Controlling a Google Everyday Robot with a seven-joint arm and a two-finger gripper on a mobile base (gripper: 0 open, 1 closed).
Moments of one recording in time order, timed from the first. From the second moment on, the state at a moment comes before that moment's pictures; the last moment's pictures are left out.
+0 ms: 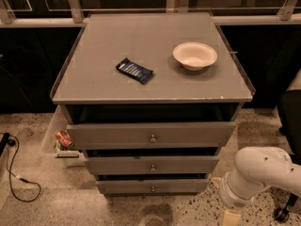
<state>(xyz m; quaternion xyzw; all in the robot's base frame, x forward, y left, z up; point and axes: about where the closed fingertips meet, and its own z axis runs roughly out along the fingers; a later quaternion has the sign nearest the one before) 0.356 -0.241 0.522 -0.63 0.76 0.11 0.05</state>
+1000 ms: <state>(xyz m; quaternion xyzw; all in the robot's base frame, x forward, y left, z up) 0.349 -0.219 0.325 -0.59 0.78 0.19 0.07</state>
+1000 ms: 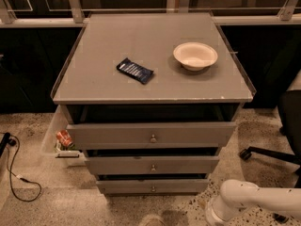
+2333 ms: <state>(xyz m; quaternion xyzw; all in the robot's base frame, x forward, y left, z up) 0.401 -0.218 0.268 -0.59 0.76 0.16 0.20</state>
